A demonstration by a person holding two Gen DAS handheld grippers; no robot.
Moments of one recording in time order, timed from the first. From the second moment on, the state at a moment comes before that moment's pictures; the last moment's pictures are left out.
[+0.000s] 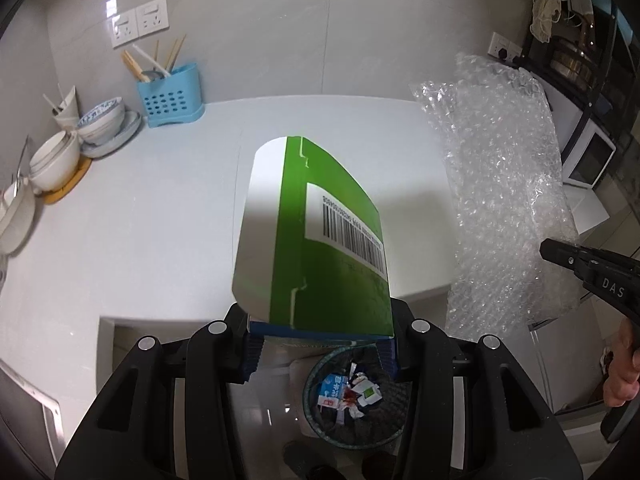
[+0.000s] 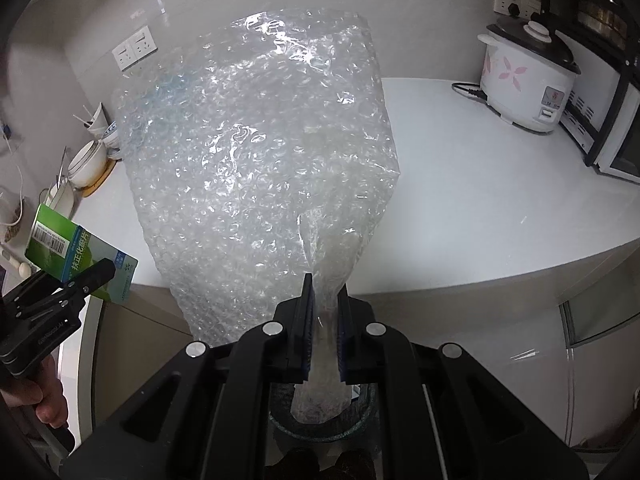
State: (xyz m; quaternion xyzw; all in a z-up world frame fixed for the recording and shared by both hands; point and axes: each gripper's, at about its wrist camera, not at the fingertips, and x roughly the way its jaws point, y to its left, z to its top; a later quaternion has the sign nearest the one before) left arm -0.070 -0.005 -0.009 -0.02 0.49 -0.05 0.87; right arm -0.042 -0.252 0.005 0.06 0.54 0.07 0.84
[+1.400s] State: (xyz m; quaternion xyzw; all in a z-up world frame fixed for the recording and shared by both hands) left arm -0.153 -0.030 -0.186 -0.04 0.60 -0.04 0.80; right arm -0.164 -0.230 -0.162 -0.02 0.68 0.13 0.72
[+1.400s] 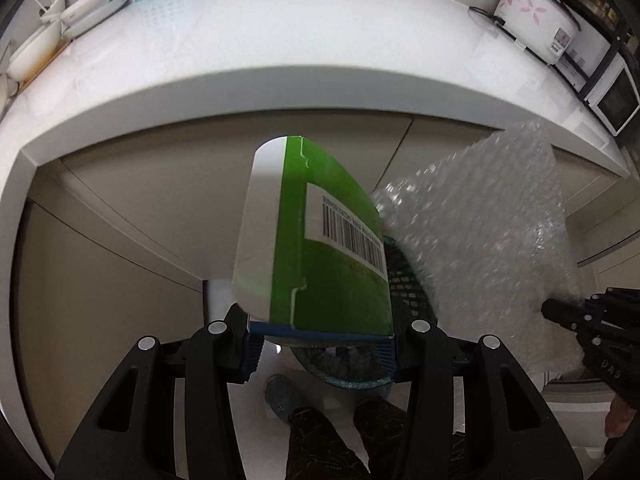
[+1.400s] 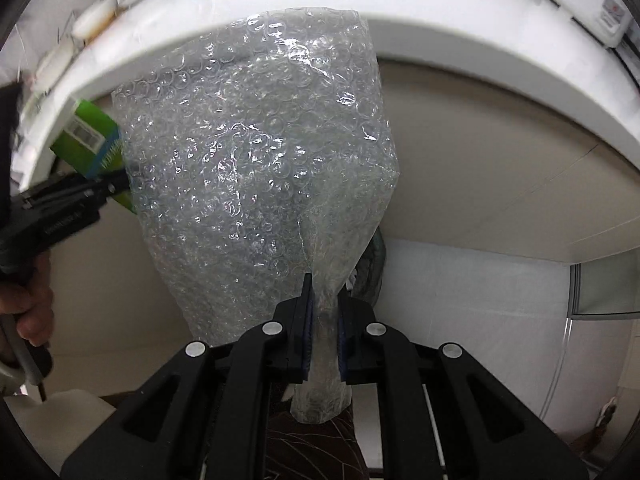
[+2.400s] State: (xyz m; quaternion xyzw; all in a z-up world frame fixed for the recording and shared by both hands) left arm -0.167 -0.029 -0.229 -0.05 0.65 -0.04 0.75; right arm -0.079 -0.132 -0.325 -0.10 0.81 0.09 0.57
